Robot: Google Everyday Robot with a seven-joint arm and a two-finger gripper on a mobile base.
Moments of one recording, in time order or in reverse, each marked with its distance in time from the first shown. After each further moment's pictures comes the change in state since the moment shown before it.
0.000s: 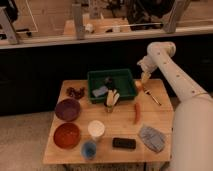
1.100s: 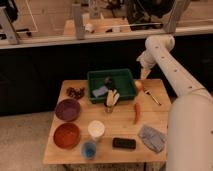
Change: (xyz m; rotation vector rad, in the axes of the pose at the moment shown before) arm 0.003 0.000 0.008 -0.015 0.029 -0.007
